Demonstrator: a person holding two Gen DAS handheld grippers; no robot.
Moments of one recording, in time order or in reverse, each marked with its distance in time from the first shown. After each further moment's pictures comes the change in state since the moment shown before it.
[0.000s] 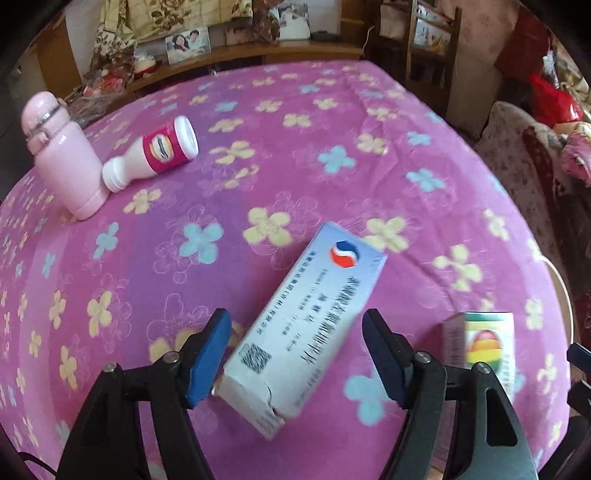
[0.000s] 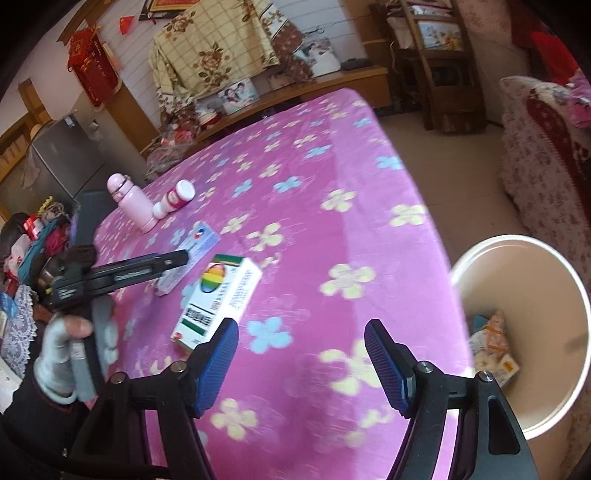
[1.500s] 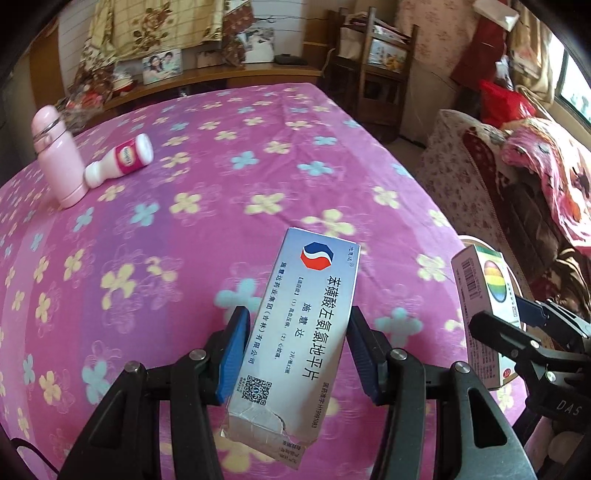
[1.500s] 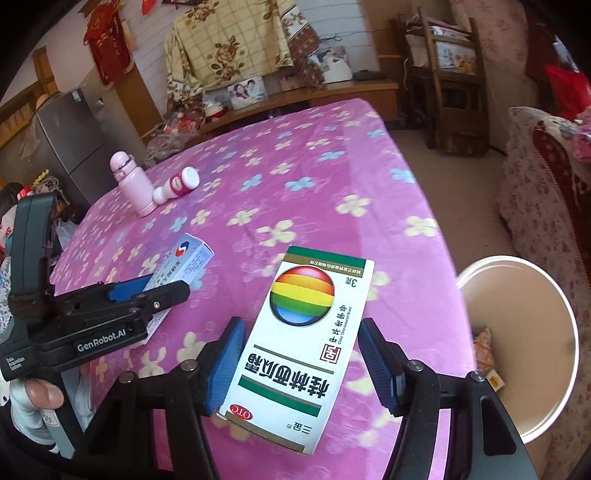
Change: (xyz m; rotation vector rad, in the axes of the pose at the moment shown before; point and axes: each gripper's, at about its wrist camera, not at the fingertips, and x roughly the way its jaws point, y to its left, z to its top) left arm -0.074 -0.074 -0.062 0.028 -0.109 -0.134; right arm -0.011 0.016 -0.012 -0.093 -0.048 -0.099
